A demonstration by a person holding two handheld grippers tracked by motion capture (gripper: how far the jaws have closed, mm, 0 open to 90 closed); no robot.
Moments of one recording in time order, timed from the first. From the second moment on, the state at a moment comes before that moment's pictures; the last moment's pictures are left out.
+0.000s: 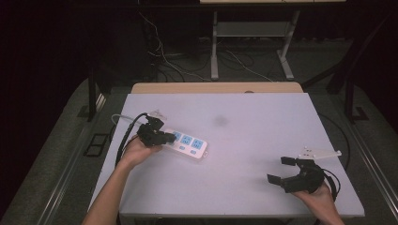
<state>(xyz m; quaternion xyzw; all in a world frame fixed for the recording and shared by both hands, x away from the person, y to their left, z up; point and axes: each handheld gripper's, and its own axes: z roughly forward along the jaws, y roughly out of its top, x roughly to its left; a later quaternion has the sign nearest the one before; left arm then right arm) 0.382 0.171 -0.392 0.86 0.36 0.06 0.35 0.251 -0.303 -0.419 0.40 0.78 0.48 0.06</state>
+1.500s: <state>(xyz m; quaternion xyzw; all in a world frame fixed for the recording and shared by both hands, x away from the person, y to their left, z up) 0.261 0.196 -0.409 0.76 0.39 0.10 0.51 0.251 -0.298 -0.420 0.39 0.79 0.47 0.04</state>
